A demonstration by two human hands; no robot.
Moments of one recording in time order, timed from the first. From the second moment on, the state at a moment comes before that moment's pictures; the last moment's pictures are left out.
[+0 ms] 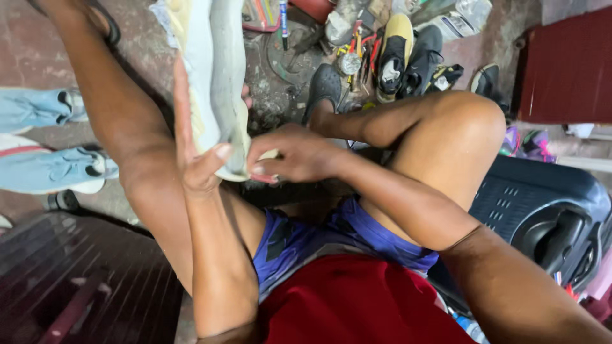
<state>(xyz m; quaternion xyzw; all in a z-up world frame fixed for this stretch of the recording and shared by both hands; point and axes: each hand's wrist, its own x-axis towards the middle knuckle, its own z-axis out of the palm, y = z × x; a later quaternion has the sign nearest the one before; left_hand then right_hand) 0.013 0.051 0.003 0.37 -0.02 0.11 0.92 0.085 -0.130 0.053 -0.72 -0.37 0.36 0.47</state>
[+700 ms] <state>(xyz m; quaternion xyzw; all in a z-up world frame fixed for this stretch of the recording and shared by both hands) 0.008 0.011 0.002 0.10 0.05 0.23 0.97 0.077 -0.129 0.025 -0.66 -0.21 0.40 0.60</state>
